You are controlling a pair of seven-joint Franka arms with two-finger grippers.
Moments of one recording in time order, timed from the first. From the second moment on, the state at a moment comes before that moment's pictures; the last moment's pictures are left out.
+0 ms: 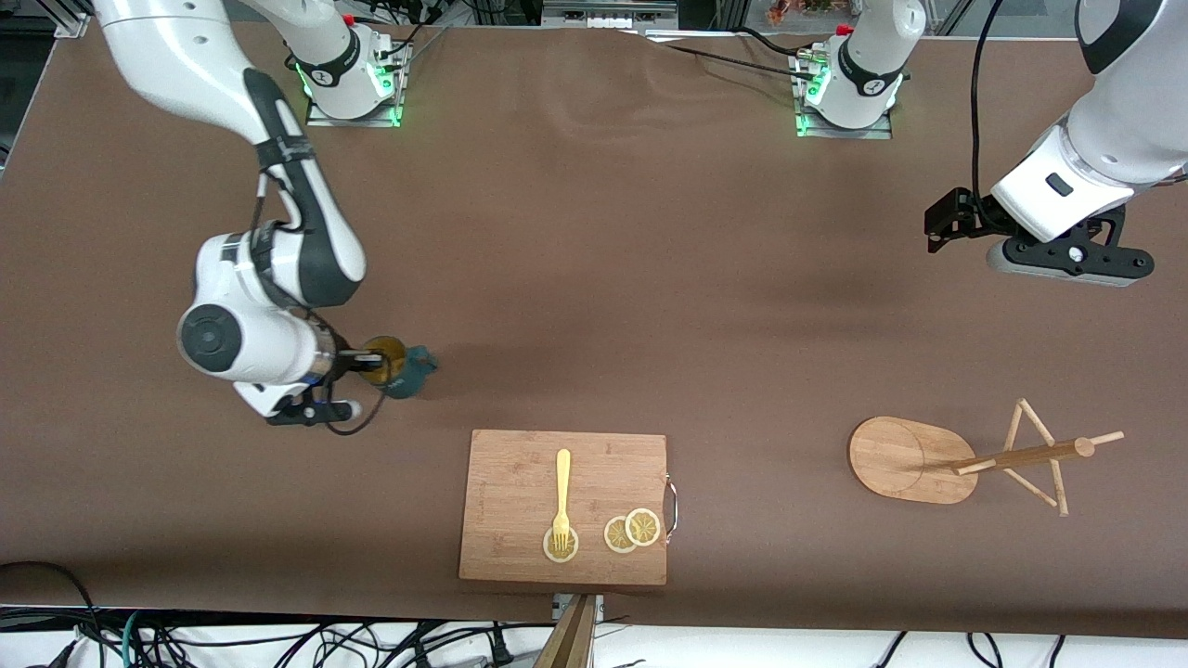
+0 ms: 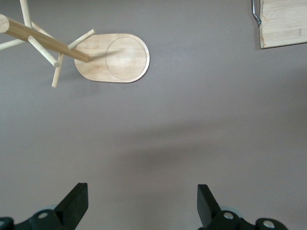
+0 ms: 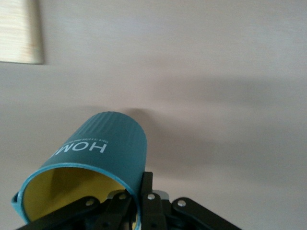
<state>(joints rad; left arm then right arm) 0.01 0.05 -0.17 -1.60 0.04 1.60 -0.02 0.32 0.58 -0.07 -1.60 0.14 2.04 0.15</state>
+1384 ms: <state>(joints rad) 0.01 0.05 -0.17 -1.60 0.04 1.60 -0.02 0.78 0.88 0.08 -1.27 0.14 2.24 1.00</state>
